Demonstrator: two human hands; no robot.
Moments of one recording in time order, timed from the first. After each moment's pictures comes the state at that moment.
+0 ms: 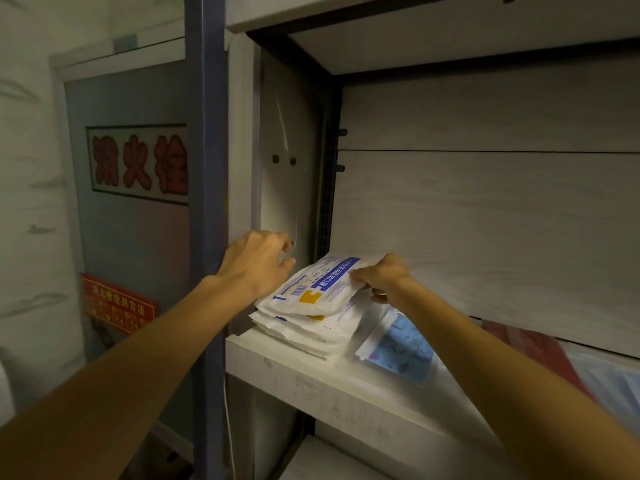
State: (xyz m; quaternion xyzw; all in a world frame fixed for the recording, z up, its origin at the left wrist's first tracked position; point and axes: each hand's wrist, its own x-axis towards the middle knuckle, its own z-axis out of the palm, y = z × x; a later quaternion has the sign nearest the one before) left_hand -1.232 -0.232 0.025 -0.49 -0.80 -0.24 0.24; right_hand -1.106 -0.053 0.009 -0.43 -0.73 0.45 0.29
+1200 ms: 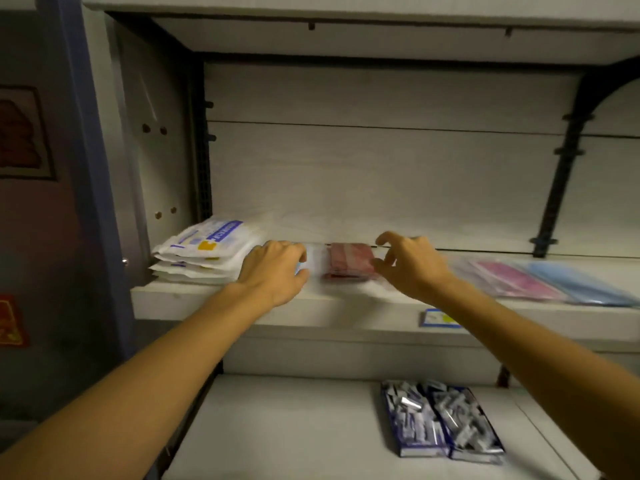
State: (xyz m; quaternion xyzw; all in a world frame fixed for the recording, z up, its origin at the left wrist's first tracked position) left_hand -1.051 -0.265 -0.014 -0.68 -0.68 -0.22 0.17; right_hand -0.835 -0.192 -0.008 -0.49 -0.82 -0.06 0.29
